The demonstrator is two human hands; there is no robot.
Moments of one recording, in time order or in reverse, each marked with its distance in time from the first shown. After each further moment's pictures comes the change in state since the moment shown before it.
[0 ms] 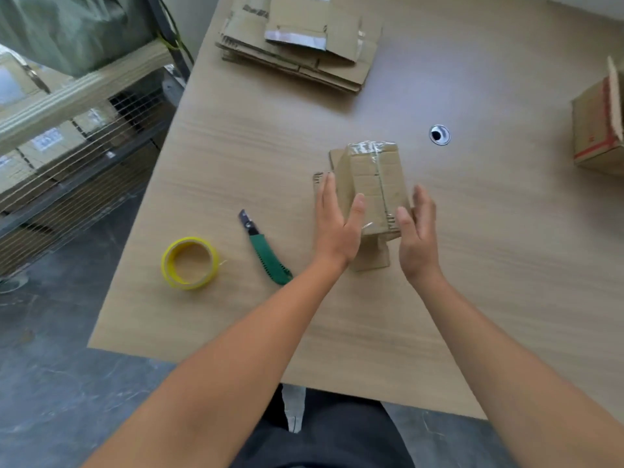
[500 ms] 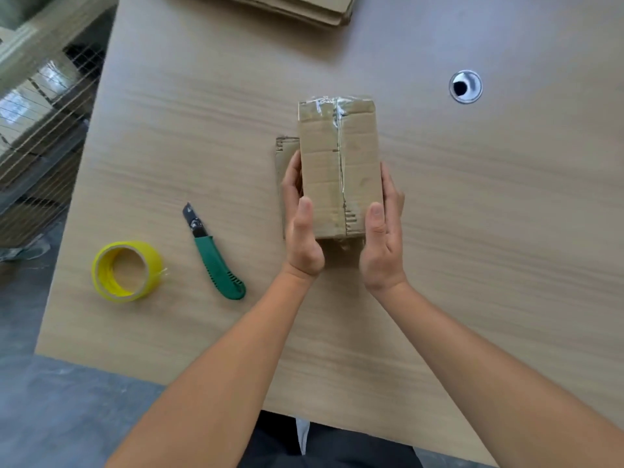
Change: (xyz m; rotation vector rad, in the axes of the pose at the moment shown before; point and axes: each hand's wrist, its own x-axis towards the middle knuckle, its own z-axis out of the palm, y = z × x) left_hand 0.040 -0.050 0.063 -0.518 0.082 0.108; right_hand 0.047 0.063 0.019 0.214 -0.124 -0.097
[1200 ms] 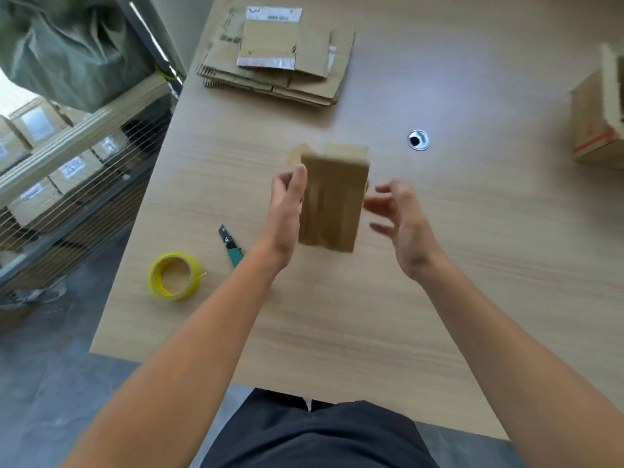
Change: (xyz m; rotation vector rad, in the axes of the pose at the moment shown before) left_hand -0.009 0.147 -0.015 0.159 -0.074 -0.324; right_hand -0.009 -0.129 -0.051 0.169 -0.090 0.374
